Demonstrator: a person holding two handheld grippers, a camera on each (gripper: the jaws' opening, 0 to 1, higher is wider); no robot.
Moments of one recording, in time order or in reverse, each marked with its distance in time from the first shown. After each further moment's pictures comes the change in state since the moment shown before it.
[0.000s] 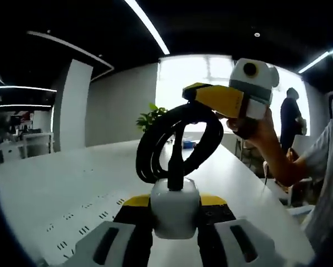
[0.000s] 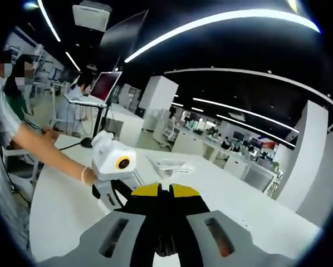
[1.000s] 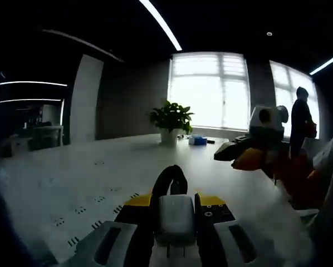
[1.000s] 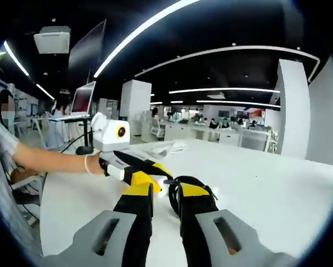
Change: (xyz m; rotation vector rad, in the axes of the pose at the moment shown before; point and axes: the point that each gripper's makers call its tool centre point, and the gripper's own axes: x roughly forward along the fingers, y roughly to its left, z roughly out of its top) left arm -0.003 0.013 -0.009 -0.004 0.048 0.091; right arm -0.039 0.009 -0.084 0.326 0.014 -0.099
